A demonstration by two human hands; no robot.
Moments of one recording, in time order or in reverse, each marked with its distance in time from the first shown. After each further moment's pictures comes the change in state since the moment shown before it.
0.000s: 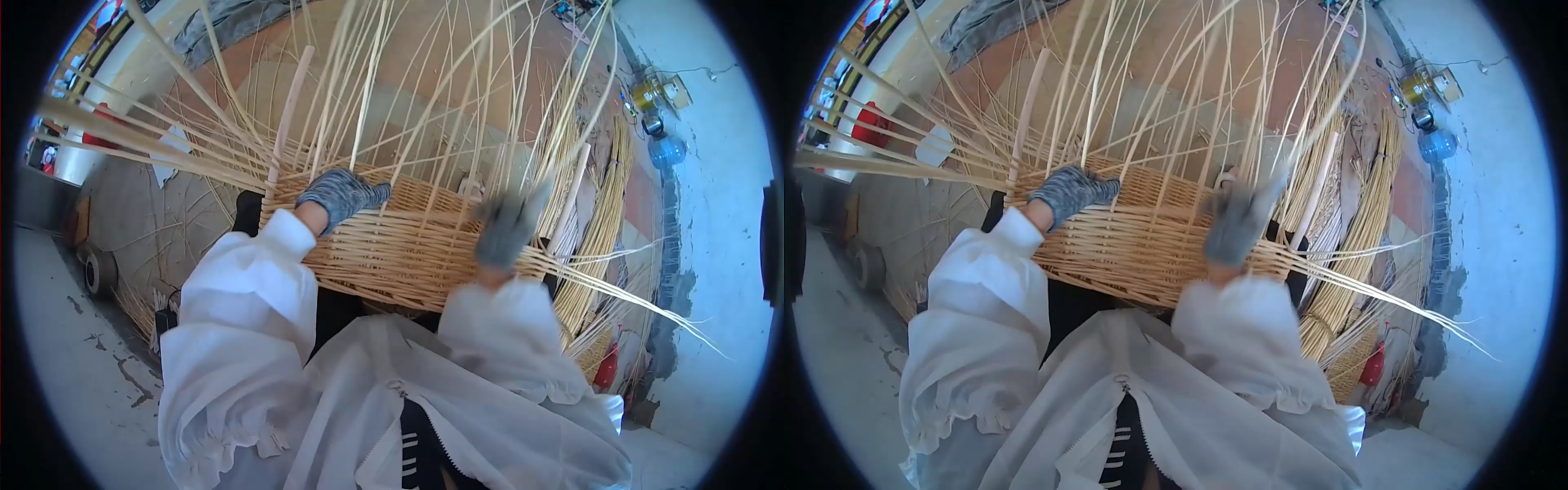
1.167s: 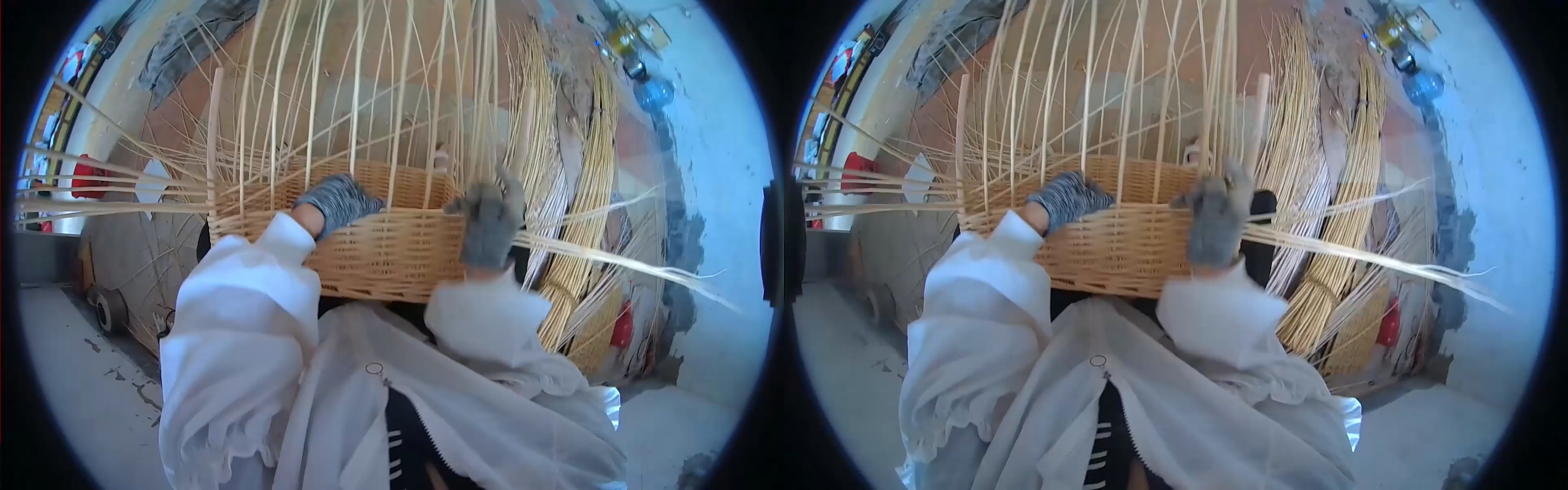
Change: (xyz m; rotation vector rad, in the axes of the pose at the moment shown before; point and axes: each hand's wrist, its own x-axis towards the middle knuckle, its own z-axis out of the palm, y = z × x) left_hand -0.004 0.098 0.069 0.140 -0.117 0.012; right_hand 0.008 -0.035 -0.075 0.270 -0.031 0.116
